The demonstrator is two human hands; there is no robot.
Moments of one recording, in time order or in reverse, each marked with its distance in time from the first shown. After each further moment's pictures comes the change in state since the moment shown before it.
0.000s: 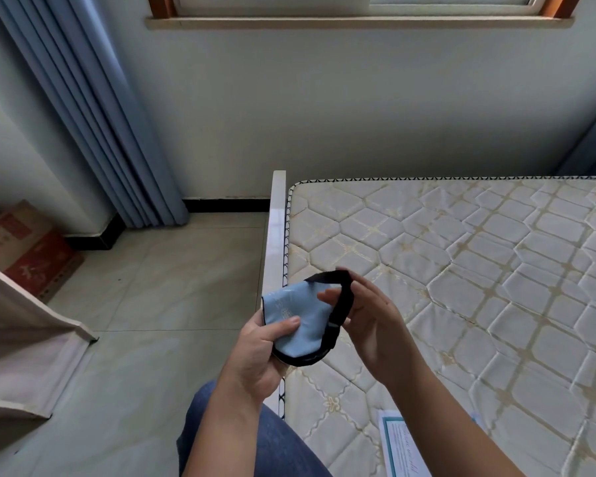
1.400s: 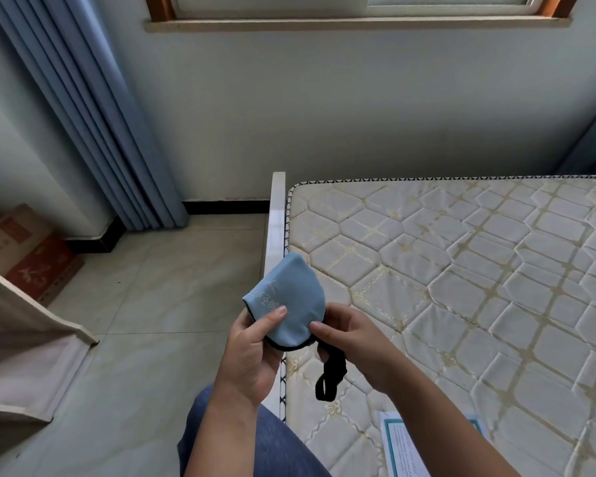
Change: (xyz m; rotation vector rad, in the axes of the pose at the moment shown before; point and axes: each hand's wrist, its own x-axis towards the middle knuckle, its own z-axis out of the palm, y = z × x) left_hand 0.002 0.001 -0.010 0.013 0.031 0.202; right_hand -0.004 0.006 0.010 -0.525 -0.143 0.251
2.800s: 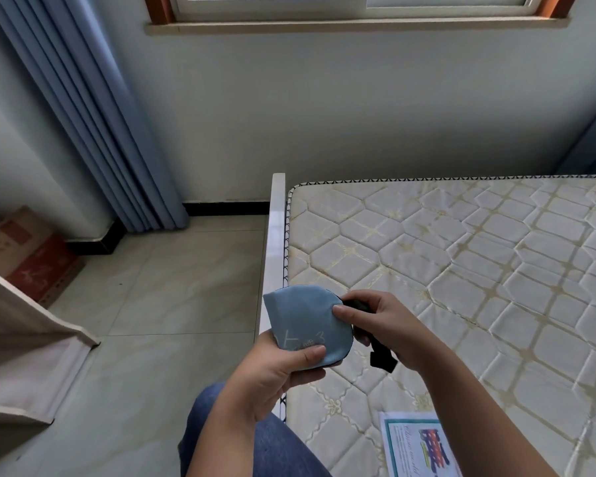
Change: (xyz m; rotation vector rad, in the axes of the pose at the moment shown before) left_hand -0.012 -0.007 0.002 0.465 -0.157 -0.263; right_hand -0.001 -0.014 -0.037 -0.186 0.106 -0.042
